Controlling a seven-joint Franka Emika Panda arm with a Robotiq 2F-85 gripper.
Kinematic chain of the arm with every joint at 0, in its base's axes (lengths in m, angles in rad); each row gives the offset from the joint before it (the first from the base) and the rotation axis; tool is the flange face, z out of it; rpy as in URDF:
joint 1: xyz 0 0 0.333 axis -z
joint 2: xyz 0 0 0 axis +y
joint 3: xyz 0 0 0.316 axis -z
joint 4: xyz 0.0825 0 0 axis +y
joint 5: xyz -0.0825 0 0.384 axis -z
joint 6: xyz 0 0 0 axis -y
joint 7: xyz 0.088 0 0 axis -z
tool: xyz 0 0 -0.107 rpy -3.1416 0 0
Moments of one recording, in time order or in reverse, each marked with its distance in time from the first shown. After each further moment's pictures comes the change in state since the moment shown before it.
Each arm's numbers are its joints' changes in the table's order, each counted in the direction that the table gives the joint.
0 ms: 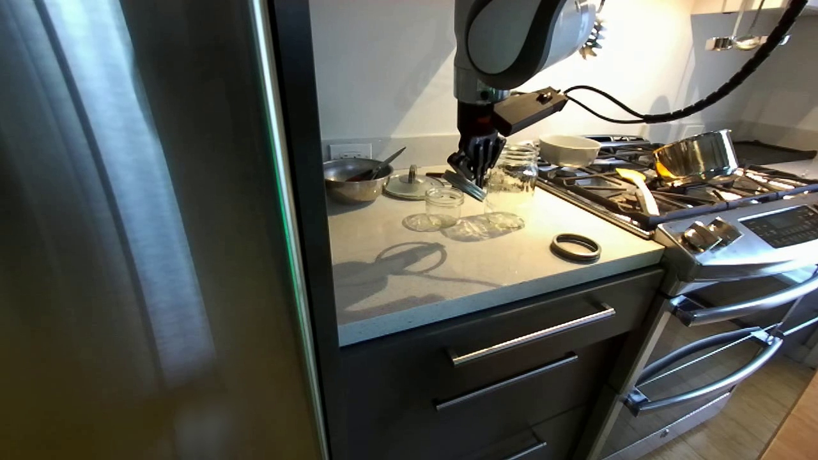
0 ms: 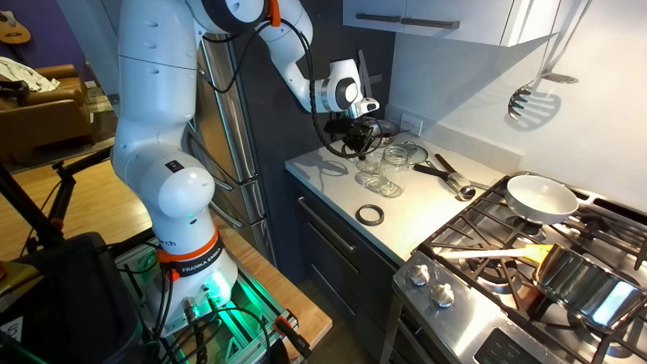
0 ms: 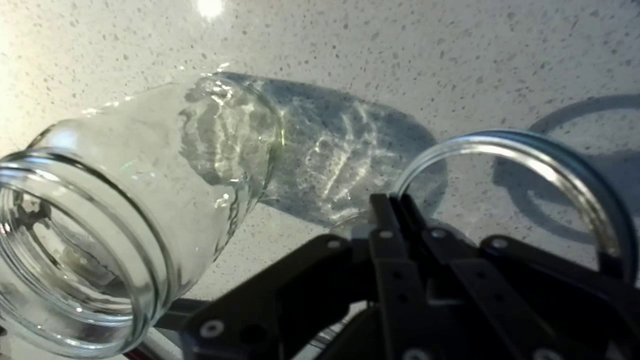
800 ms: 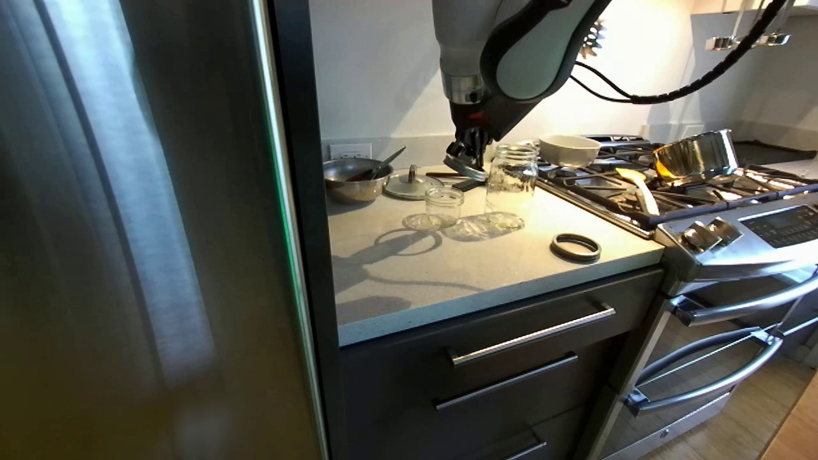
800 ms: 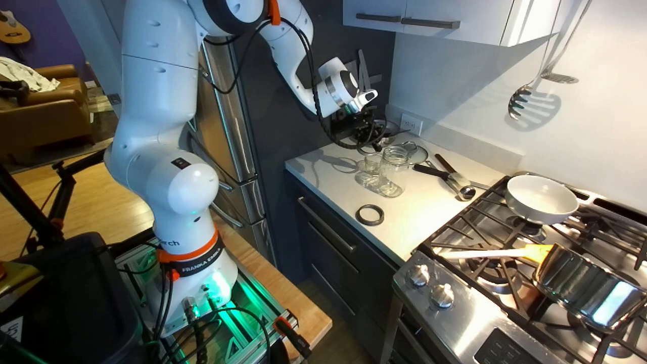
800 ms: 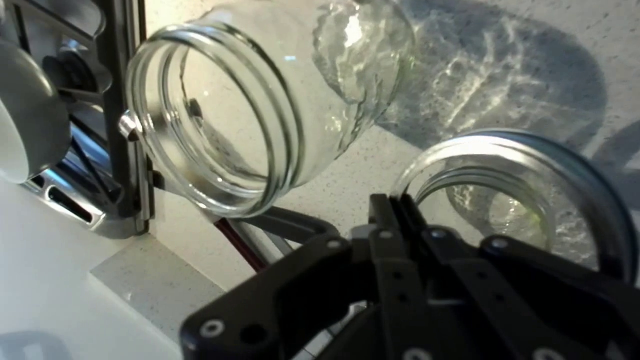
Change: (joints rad) arm -0.115 0.038 0.125 -0.078 0.512 0.006 0.399
